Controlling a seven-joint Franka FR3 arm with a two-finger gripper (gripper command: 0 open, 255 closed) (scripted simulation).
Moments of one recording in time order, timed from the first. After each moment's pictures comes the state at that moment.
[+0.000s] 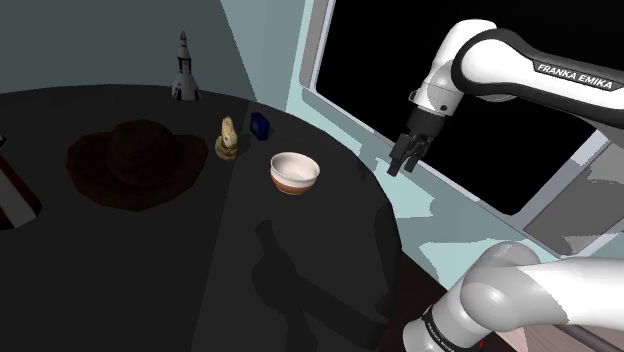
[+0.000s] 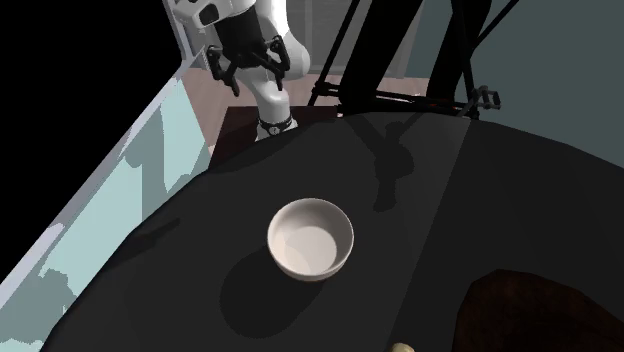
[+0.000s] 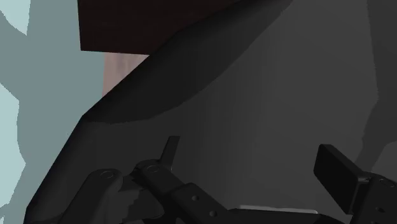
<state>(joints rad) -0.01 -0.76 -0.02 -2.37 0.11 1.55 -0.05</state>
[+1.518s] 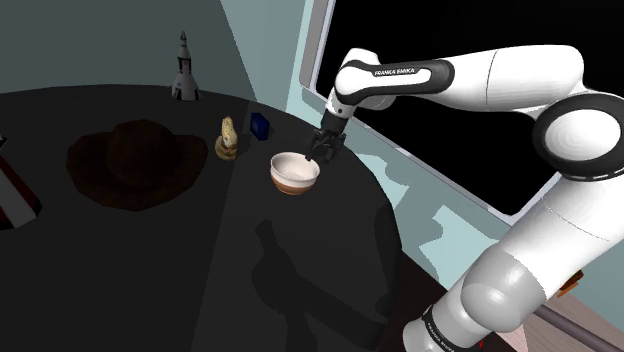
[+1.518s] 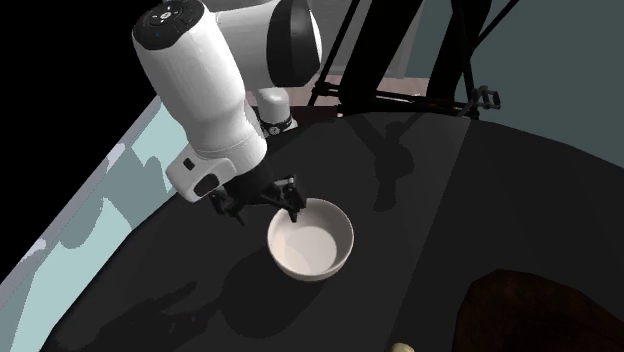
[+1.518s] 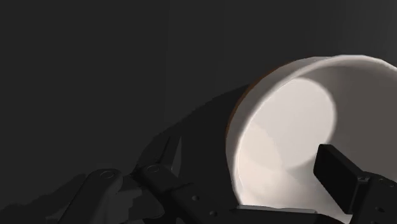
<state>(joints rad) 0.01 -0.02 0.02 -2.00 0.18 1.99 -0.01</state>
